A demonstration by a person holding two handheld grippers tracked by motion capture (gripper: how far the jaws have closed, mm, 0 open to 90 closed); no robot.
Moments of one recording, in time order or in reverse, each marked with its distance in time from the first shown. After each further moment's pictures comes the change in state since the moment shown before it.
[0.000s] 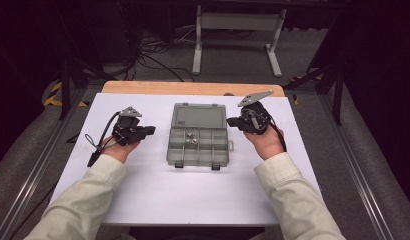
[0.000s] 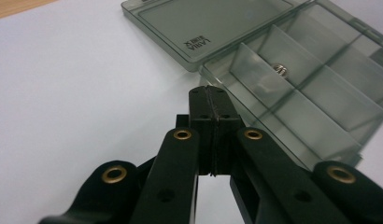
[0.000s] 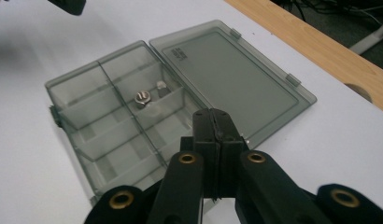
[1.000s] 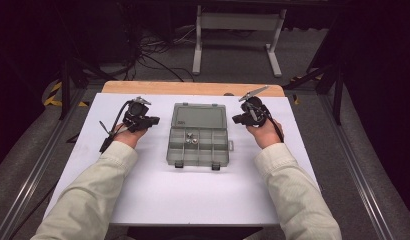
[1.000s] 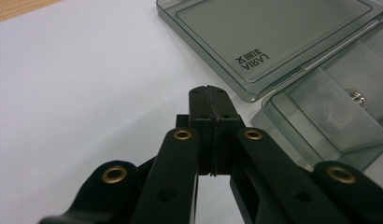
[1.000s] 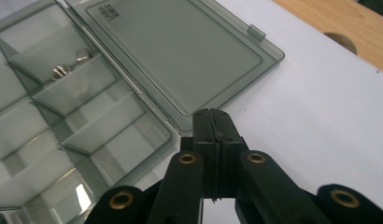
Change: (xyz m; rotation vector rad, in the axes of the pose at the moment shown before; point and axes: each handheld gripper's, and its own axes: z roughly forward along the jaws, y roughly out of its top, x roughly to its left) left arm 0.026 0.027 0.045 0.077 0.072 -0.017; right arm -0.054 -0.016 0.045 0.126 -0.039 0.089
